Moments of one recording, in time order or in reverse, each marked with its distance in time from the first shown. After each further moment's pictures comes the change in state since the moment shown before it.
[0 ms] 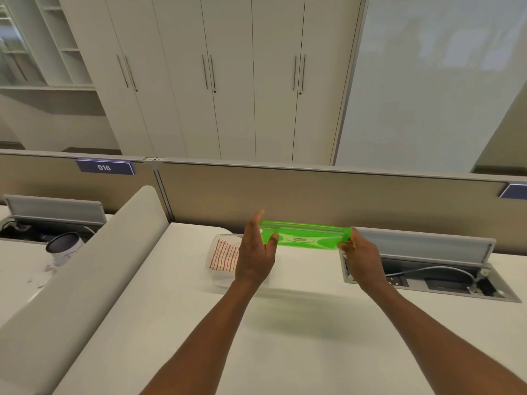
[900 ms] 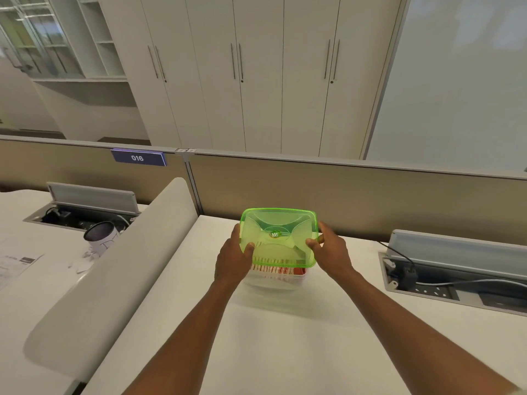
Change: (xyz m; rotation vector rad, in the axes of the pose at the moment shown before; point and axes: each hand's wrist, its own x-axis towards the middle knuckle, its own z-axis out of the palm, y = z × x) left_hand 0.010 -0.120 -0.072 0.260 -0.171 -0.440; right_hand 0.018 -0.080 0.130 0.093 -0.251 0.059
